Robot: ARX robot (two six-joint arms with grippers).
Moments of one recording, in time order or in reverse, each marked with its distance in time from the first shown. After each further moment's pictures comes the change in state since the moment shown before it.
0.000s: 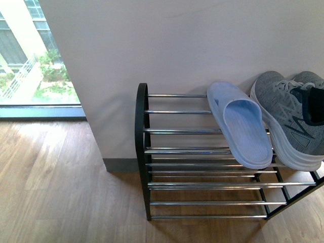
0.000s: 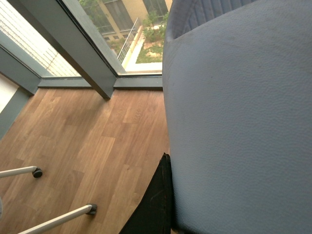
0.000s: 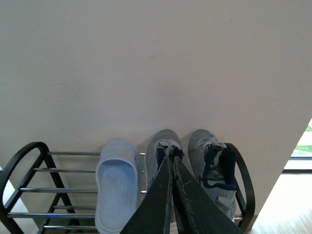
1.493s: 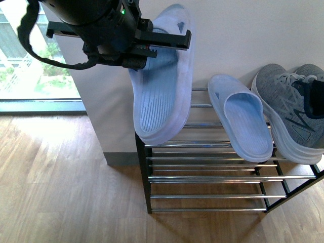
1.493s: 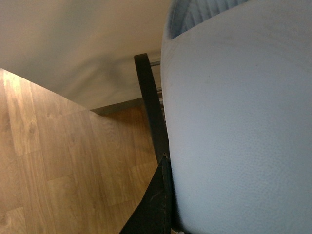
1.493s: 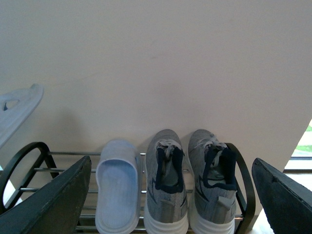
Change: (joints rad) left arm -0.231 1.025 0.888 -0.225 0.513 -0.228; right arm 0.000 0.000 0.000 0.000 0.000 0.000
